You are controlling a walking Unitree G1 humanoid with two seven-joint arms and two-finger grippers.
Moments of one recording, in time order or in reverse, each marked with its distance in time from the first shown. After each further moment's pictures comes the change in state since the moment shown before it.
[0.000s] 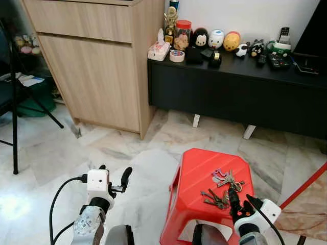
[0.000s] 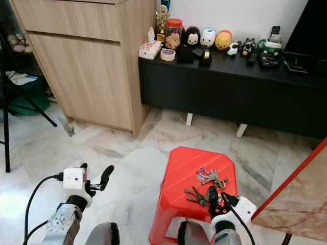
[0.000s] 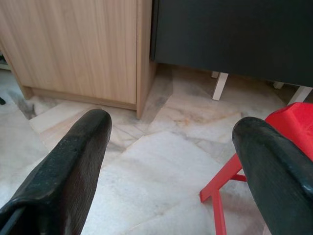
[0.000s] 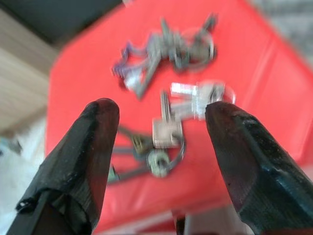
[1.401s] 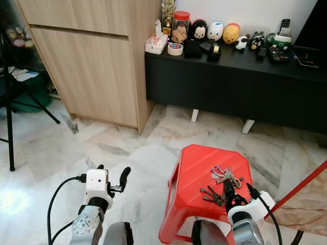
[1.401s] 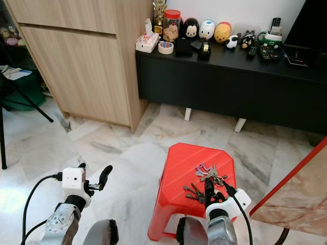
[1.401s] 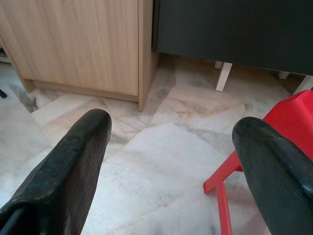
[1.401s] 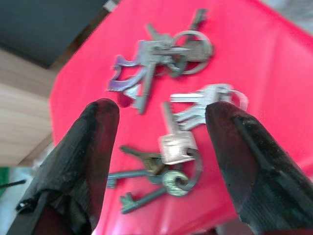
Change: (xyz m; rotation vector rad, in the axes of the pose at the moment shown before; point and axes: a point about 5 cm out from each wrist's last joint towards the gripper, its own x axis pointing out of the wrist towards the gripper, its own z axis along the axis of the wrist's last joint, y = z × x) left arm 0.000 0.003 0.000 0.020 0.003 0.009; right arm 0.010 0.007 0.013 0.217 -0.038 -0.055
